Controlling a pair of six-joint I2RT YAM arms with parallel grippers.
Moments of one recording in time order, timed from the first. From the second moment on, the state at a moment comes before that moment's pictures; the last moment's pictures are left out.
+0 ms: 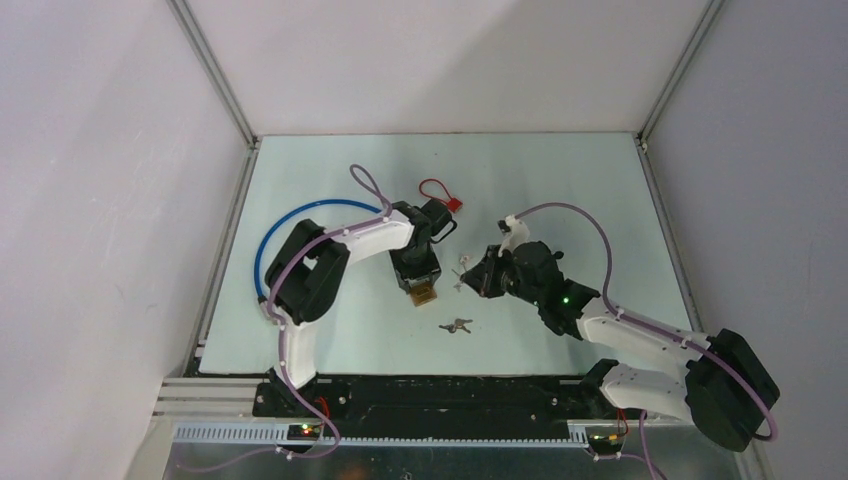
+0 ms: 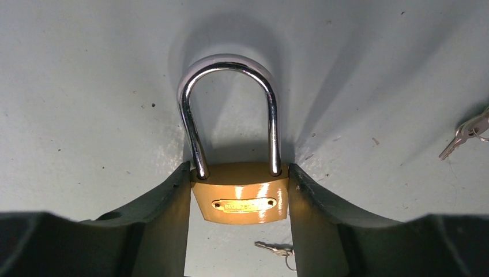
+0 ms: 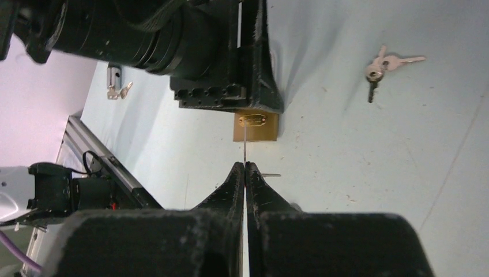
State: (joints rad) left arm -0.71 1.99 1.38 -0.89 -0.10 -1.05; right arm 0.75 1.11 0.56 0.13 -0.07 0.66
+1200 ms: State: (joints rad) left arm -0.64 1.64 1.26 -0.82 0.04 -1.16; right arm 0.93 1.27 0.42 0.57 -0.02 0.74
